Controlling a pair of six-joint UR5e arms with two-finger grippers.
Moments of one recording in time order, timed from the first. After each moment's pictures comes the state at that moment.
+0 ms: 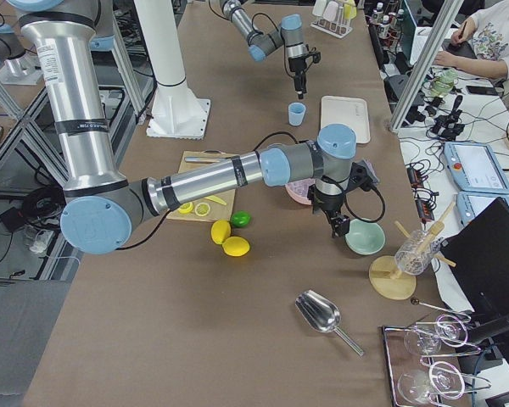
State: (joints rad) left arm -0.69 -2.25 -1.44 -2.24 -1.93 -1.10; right arm 1.44 -1.39 1.71 -1.64 2.26 -0.28
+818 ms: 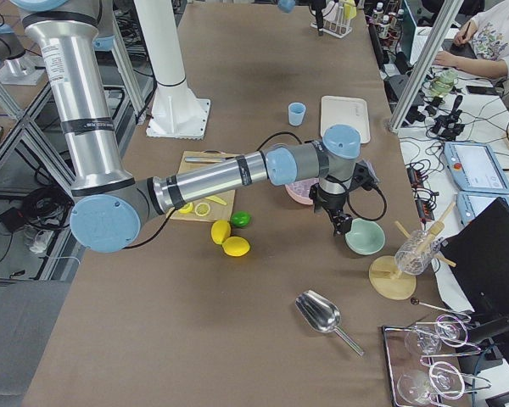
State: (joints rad) left arm -1.28 -1.88 -1.46 -2.01 -2.33 -0.63; right arm 1.42 -1.36 1.67 -1.64 2.25 -0.28
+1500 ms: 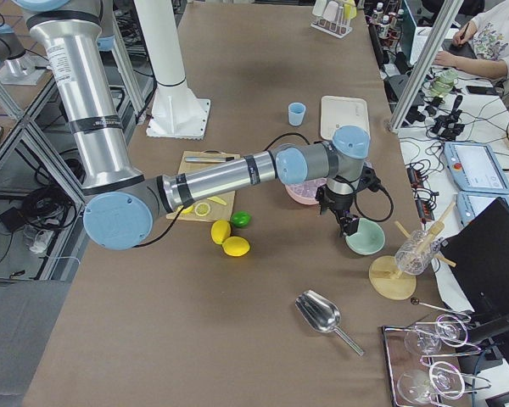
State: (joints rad) left arm -1.53 -1.91 -1.47 -1.44 -2.31 0.02; right arm 1.40 -1.31 1.61 -1.64 2.23 -0.27
